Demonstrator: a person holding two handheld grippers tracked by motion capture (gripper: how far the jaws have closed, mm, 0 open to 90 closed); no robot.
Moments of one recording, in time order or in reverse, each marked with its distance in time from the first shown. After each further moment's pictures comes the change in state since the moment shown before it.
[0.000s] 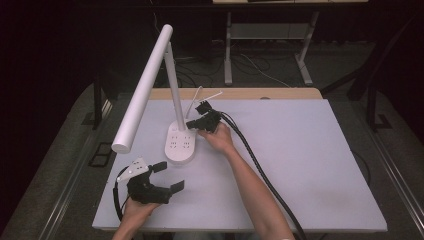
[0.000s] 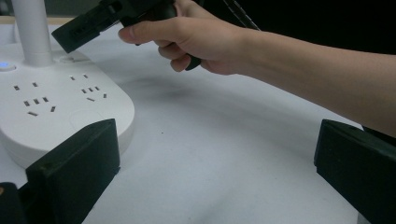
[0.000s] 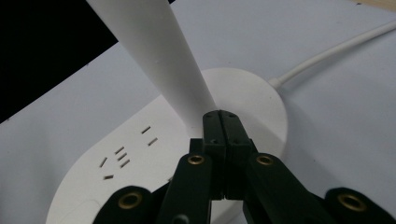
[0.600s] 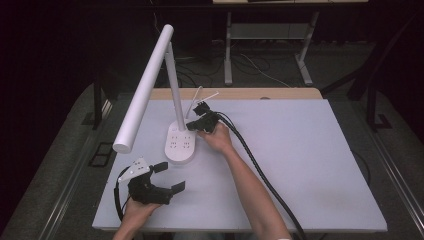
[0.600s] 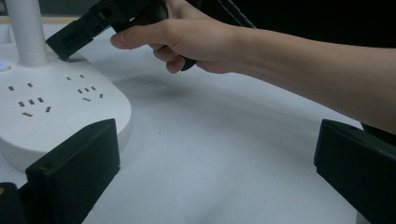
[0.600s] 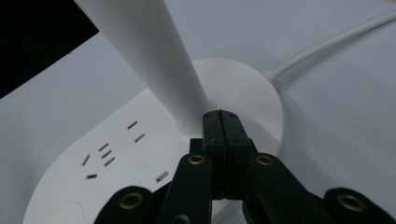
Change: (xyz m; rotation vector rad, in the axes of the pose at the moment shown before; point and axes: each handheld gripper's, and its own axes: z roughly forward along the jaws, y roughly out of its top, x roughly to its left) left arm -0.002 0.000 0.001 0.004 -0.004 0.007; right arm 0.001 0.000 0.009 0.041 -0.043 -0.005
